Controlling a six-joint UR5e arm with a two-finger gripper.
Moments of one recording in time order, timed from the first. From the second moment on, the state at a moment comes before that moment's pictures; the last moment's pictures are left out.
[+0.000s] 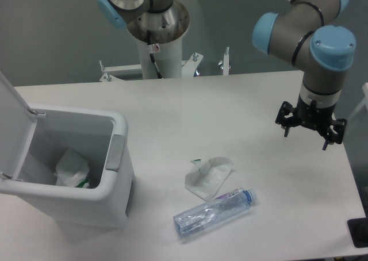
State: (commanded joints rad) arm 2.75 -1.99 -1.45 -1.06 1.54 1.27
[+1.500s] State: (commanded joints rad) arm 2.49 -1.97 -1.78 -0.88 1.45 1.11
